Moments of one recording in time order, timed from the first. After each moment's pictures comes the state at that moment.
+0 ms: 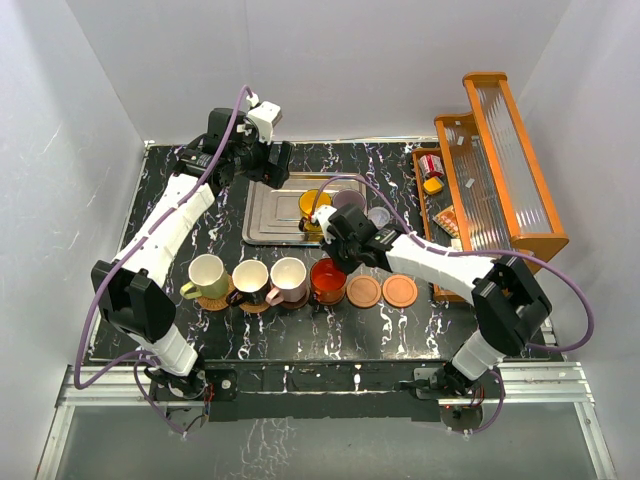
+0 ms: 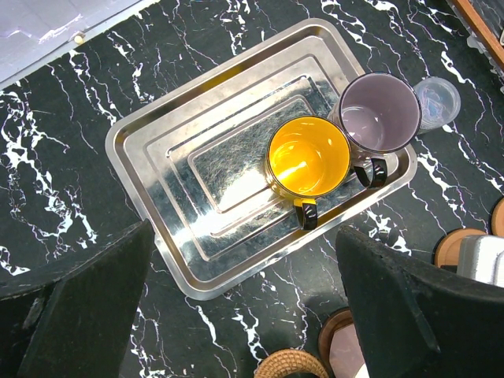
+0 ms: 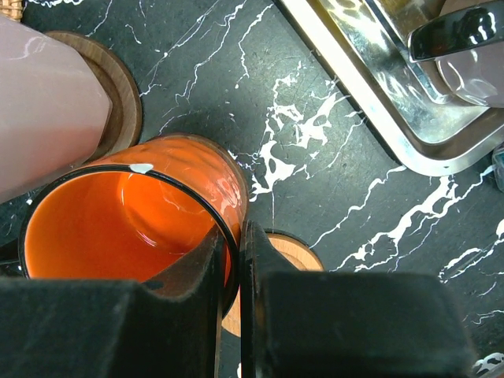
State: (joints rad) left arm -0.36 1.64 1.67 -0.63 0.17 0.11; right arm 0.77 1.57 1.08 -0.42 -0.03 -0.04
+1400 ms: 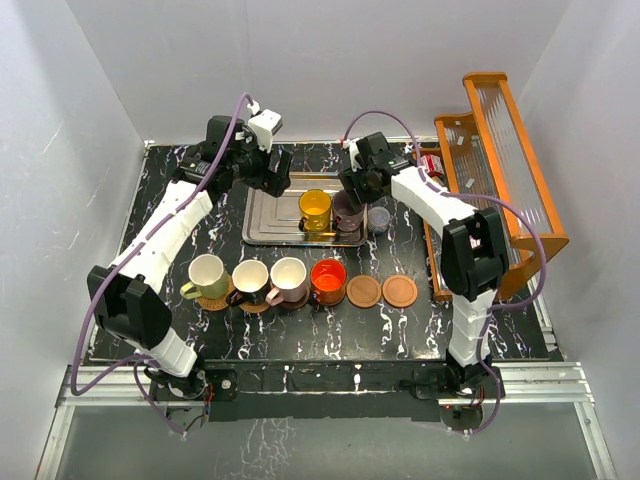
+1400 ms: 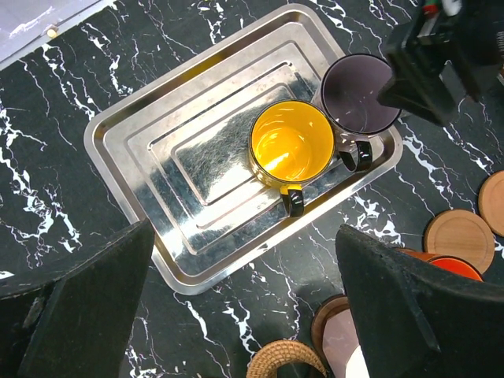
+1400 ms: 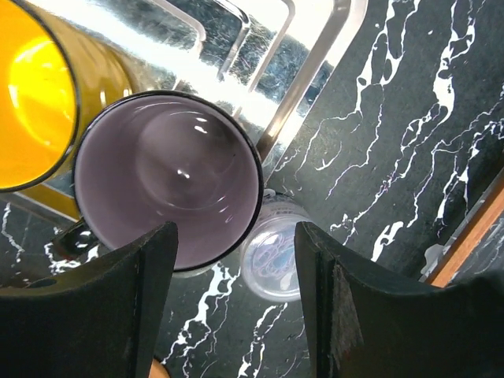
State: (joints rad) left arm -0.36 1.60 1.58 -0.60 0.22 0.12; right arm 0.41 1.96 1.66 -0.61 0.00 -0.10
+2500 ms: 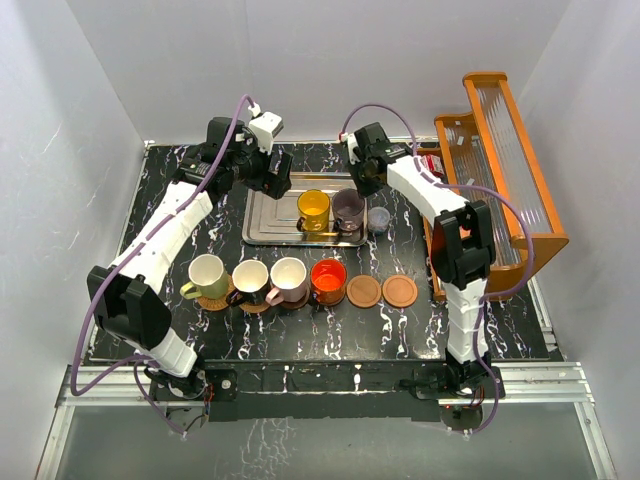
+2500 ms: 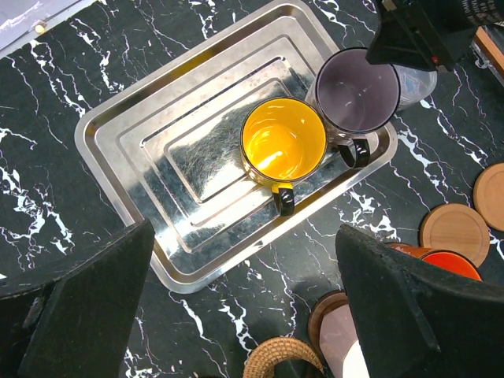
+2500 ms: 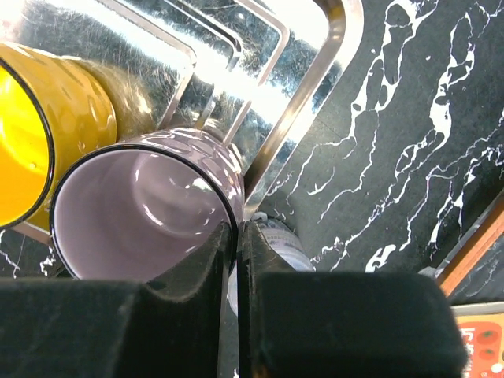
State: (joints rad) left arm -0.36 1.59 1.57 -0.60 0.24 0.12; right arm 0.38 2.11 1.87 -0.72 -0.03 -0.11
